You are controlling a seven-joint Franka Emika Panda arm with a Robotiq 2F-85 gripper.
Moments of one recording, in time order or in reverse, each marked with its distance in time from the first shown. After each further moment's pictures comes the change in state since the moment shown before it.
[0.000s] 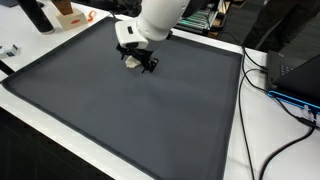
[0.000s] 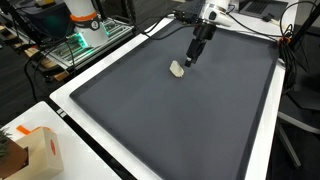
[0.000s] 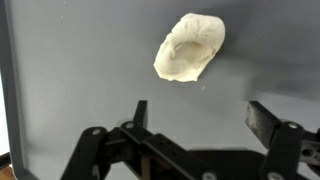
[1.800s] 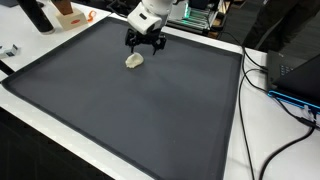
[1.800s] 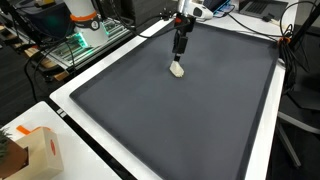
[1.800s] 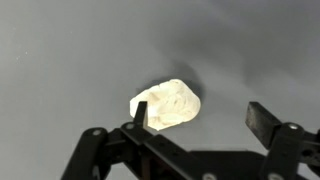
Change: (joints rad) arm -0.125 -0.238 0.102 -0.345 0.036 0.179 -0.551
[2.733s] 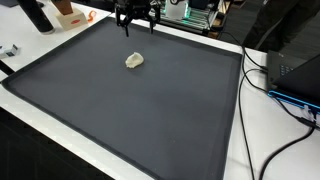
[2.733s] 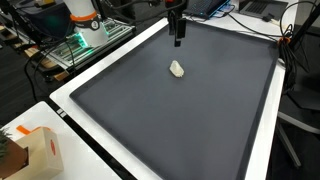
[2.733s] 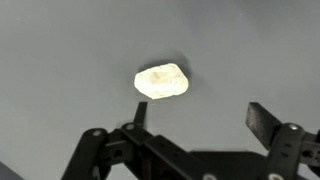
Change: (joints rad) arm -0.150 -0.242 0.048 -0.103 0.378 0.034 -0.582
